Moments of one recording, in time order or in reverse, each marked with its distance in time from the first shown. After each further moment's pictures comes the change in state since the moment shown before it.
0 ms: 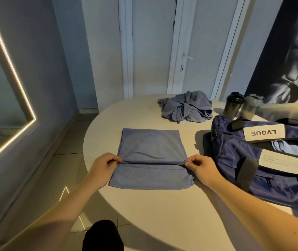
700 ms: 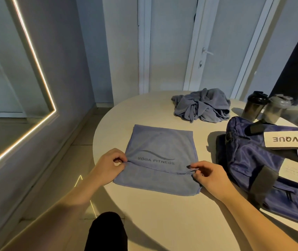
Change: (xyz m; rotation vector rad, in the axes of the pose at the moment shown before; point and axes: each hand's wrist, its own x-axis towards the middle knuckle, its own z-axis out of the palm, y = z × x) left_hand -0.012 0.004 -0.003 0.093 -0.023 0.113; right_hand -0.012 0.015 0.000 0.037 -0.138 -0.176
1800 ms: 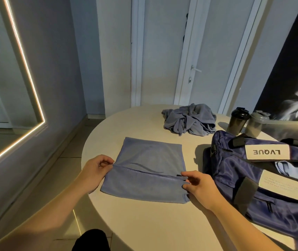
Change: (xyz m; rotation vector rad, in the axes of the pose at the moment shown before) left_hand 0.013 0.016 -0.013 -0.216 0.070 -0.251; right_hand 0.008 -0.006 -0.013 -0.013 0.003 0.080
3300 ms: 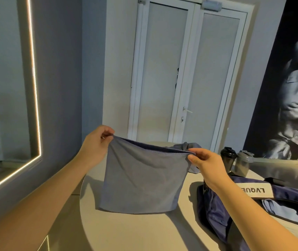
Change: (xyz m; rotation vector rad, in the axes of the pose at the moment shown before) left_hand 0.037 0.186 -0.088 0.096 0.317 0.449; right_hand 0.044 -0.173 -0.090 0.307 0.311 -0.169
